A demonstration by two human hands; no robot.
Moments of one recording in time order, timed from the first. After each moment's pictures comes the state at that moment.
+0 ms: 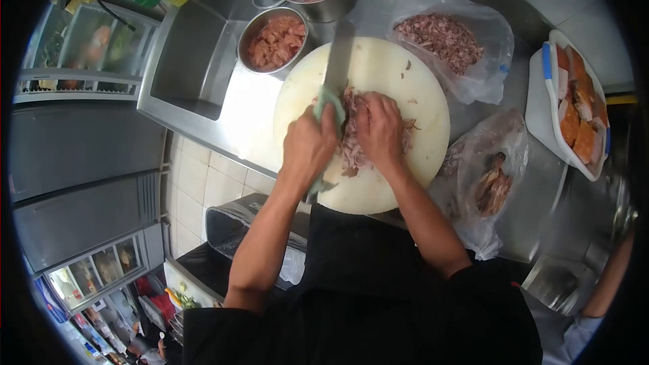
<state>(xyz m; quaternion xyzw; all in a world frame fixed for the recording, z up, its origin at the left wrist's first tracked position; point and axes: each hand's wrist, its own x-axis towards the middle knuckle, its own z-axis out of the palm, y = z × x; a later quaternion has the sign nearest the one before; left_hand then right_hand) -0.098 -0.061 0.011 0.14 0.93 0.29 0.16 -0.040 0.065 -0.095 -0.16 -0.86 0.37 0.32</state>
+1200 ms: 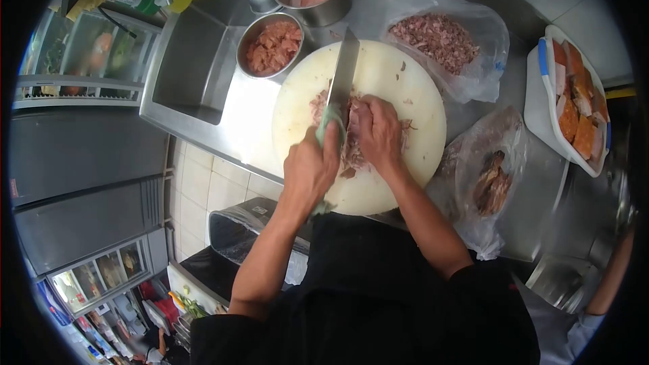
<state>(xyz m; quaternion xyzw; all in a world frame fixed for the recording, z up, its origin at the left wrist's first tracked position) -0.068 -0.065 0.027 0.12 0.93 0.30 0.19 -0.034 0.066 -0.094 -0.17 -0.82 0.45 0.30</state>
